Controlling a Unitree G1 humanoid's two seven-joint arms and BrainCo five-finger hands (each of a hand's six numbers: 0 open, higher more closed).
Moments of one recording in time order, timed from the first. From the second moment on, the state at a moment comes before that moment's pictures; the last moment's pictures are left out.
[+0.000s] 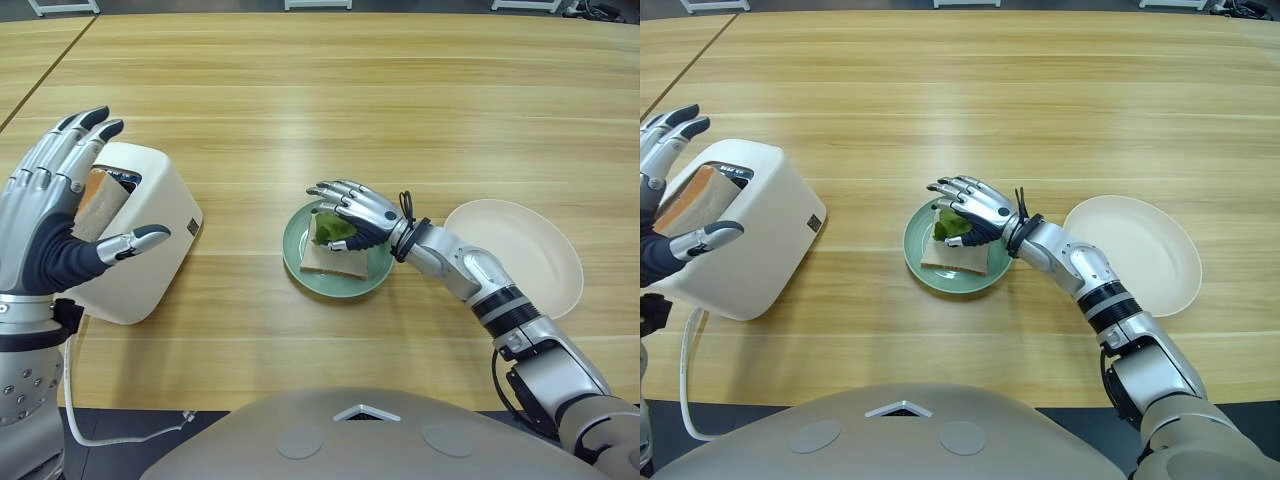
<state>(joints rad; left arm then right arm) 0.48 0.46 0.60 -0.89 0.43 -0.11 -0.25 -0.33 -0.50 0.47 0.25 -0.90 -0.53 -0.05</state>
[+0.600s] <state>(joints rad) 0.55 0.52 0.77 -0.71 0.52 -0.08 -0.33 -0.22 -0.63 0.21 -0.02 -0.58 -0.50 0.12</state>
